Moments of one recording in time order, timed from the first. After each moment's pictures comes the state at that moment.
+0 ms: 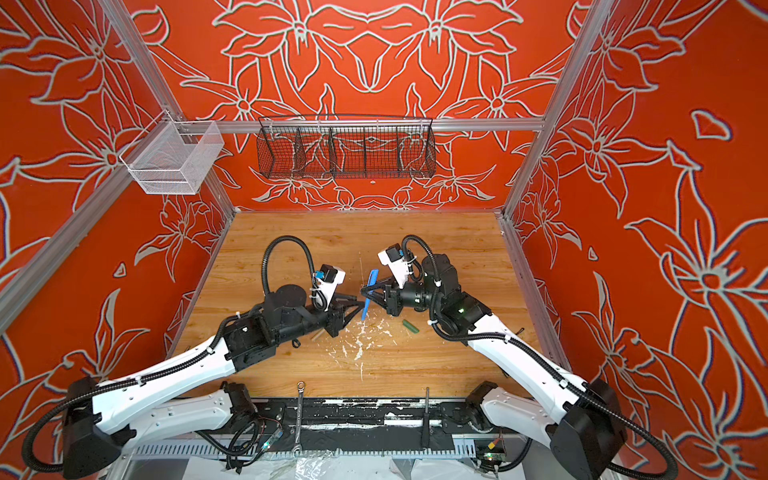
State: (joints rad) left arm -0.84 0.99 0.79 -0.12 0.07 -0.37; right arm 0.61 1.07 0.82 -0.03 -0.69 0.38
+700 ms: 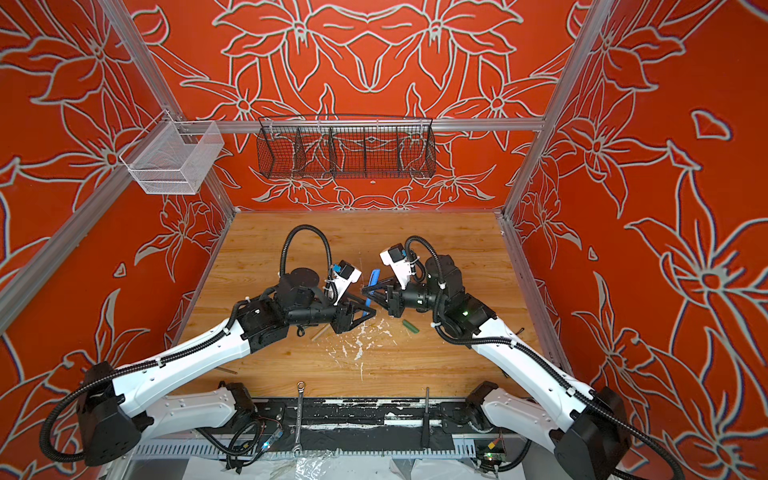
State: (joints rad) left arm -0.79 1.14 0.89 -0.20 0.39 -0.34; right arm 0.61 1.03 0.82 -0.03 -0.69 0.38
